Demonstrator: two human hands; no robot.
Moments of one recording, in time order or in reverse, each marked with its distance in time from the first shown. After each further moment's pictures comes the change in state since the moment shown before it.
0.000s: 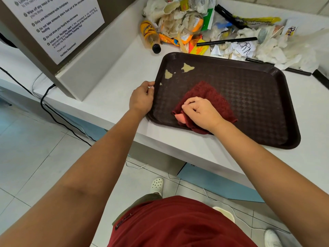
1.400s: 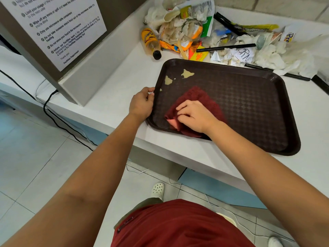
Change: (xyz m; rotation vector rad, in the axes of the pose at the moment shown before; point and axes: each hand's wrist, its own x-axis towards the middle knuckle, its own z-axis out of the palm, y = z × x) left_hand -0.003 0.002 -0.005 -0.022 -0.021 -0.013; right_hand 0.015 -0.010 -0.002 -0.136 -0.172 -0.099
